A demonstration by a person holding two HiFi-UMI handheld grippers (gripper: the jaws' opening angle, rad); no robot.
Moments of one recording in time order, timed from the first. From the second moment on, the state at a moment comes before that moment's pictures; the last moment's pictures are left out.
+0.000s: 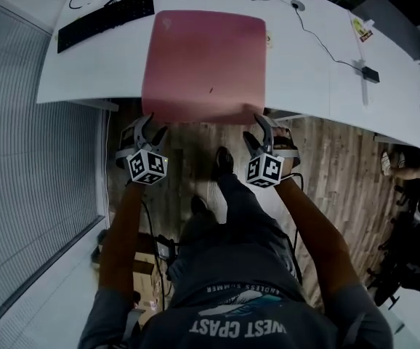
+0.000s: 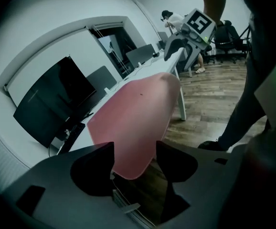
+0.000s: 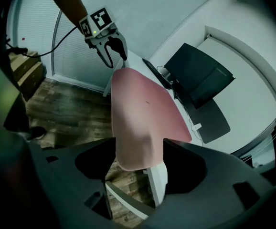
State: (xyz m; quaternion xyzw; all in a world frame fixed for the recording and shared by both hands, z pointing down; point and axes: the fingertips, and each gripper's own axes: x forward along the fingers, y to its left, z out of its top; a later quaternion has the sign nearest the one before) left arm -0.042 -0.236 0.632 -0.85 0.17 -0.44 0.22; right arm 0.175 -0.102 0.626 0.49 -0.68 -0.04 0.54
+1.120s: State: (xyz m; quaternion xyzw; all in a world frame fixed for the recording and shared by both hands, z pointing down) left arm -0.020 -0.252 0.682 -0.81 0.22 -0.43 0.32; right arm 0.202 -0.127 0.669 0.47 -0.65 -0.17 0.57
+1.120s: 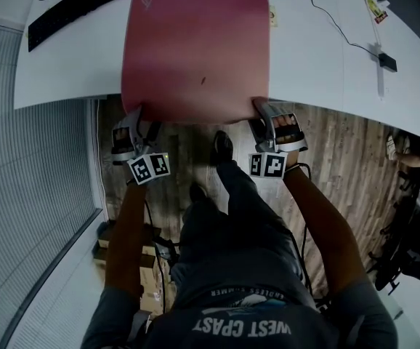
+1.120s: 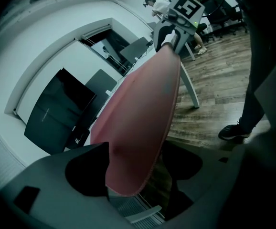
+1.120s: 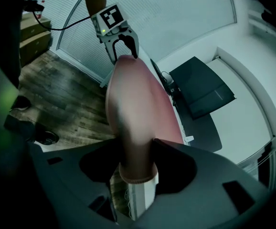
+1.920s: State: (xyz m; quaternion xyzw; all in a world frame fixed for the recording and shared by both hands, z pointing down) left arm -0.015 -0.257 0.575 -0.82 0.28 -0.36 0.34; right arm 0.210 -0.160 0.578 0.50 -0.69 -0.16 0.50
